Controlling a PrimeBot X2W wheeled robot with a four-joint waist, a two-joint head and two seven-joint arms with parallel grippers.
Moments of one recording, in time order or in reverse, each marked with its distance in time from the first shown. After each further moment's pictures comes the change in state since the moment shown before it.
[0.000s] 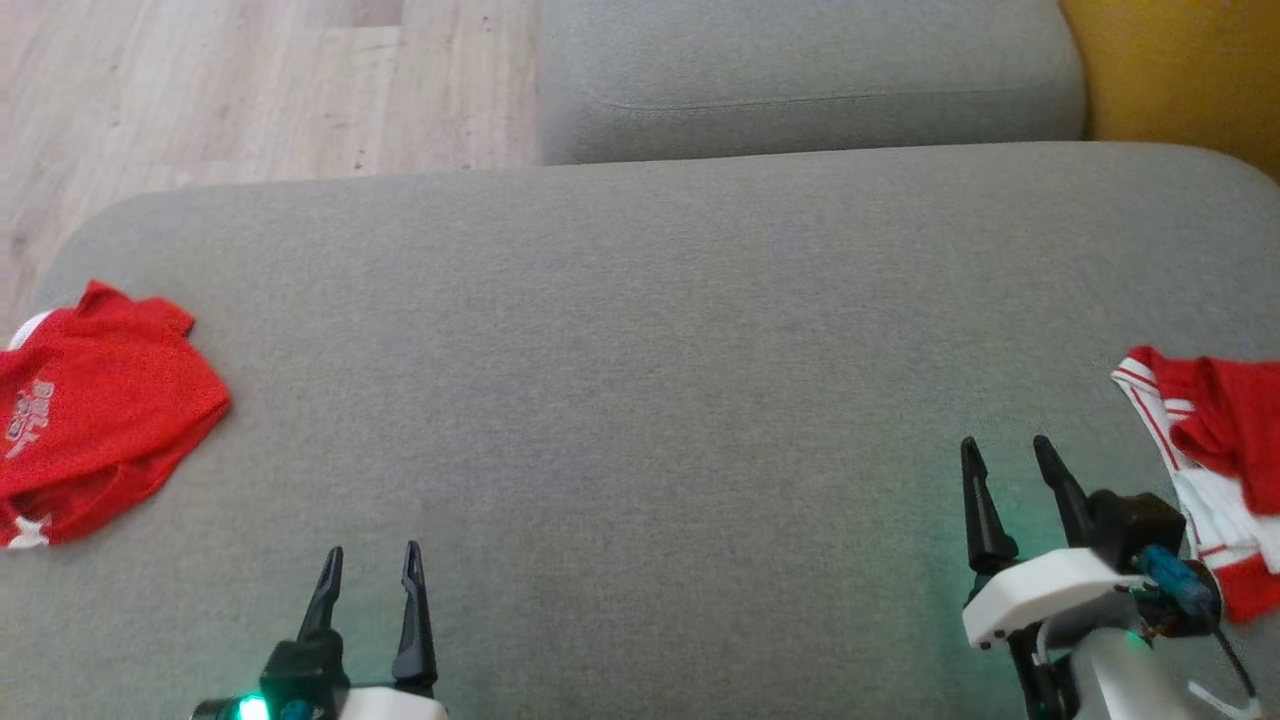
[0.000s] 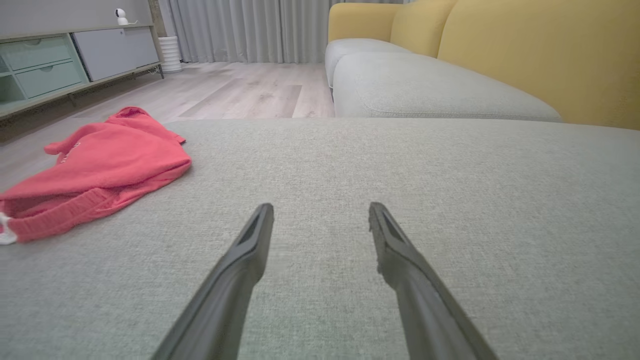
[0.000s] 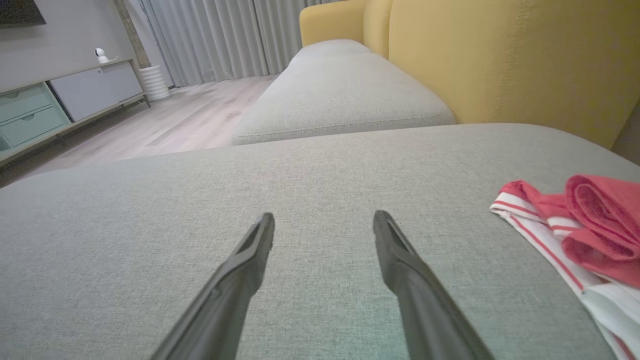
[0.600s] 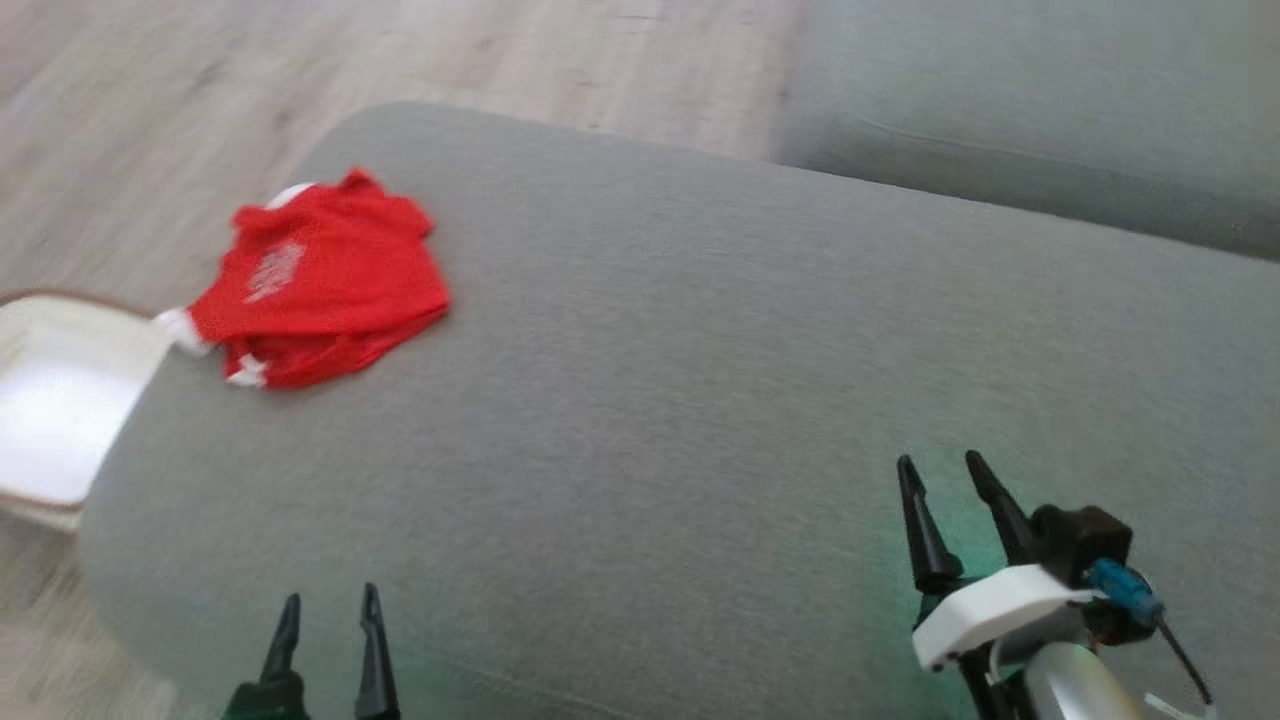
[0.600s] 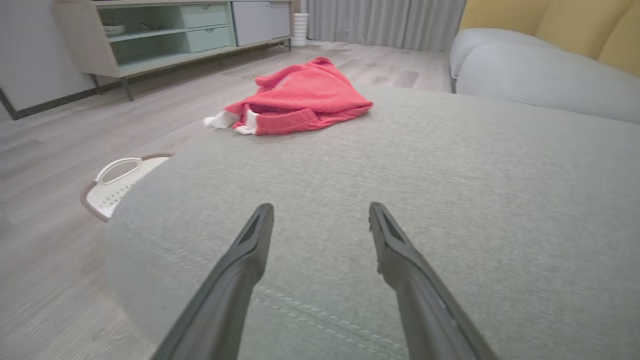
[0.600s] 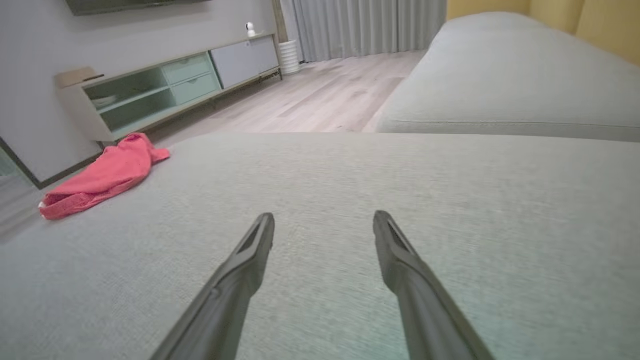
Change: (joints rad) left arm 0.063 0.001 0.068 0.003 0.004 -0.003 0.000; right arm 0.024 0.001 0.130 -0.019 0.098 0.000 0.000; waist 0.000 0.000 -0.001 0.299
